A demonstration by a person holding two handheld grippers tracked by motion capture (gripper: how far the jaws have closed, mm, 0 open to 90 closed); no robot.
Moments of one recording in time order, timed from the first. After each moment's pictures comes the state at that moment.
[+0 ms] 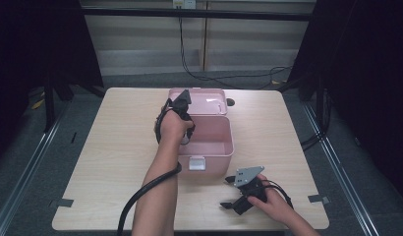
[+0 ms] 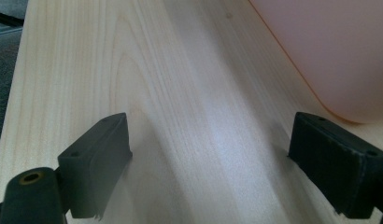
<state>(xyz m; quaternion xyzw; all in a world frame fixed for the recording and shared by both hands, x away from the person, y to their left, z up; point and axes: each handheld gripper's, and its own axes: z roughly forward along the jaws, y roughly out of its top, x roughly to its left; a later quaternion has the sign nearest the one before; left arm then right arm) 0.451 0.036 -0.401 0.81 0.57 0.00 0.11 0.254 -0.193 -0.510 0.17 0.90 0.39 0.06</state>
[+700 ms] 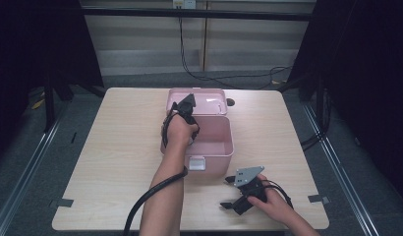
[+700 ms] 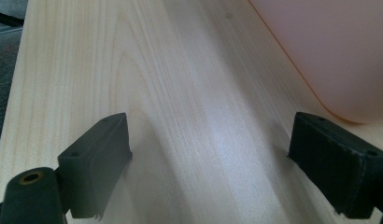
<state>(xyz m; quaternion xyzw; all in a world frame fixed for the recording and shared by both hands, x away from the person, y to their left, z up) 0.449 0.022 -0.418 0.81 0.57 0.02 0.13 0.254 -0.193 -0.510 0.17 0.90 0.39 0.06</state>
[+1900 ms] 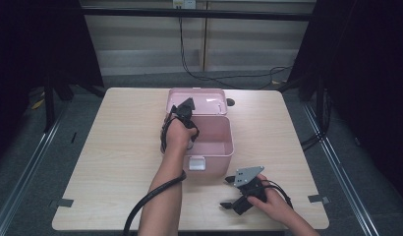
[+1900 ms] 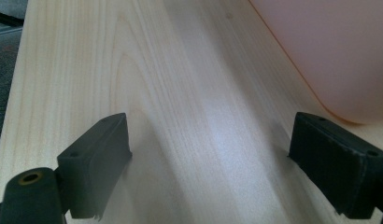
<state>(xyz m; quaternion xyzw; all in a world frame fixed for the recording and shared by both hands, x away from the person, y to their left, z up) 0.443 0.026 -0.428 0.81 0.56 0.03 0.14 0.254 -0.193 -0.510 0.17 0.90 0.39 0.06</state>
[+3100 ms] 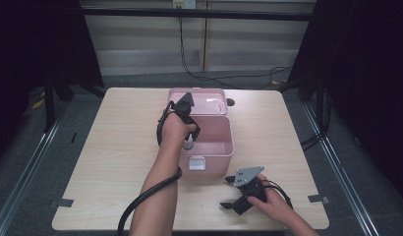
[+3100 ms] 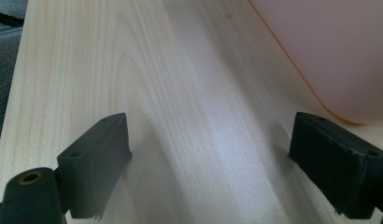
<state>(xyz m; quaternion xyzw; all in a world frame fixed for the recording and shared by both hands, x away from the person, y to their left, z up) 0.435 0.032 -0.396 0.82 0.55 0.00 0.13 0.254 -0.193 -0.510 0.17 0.90 0.39 0.06</state>
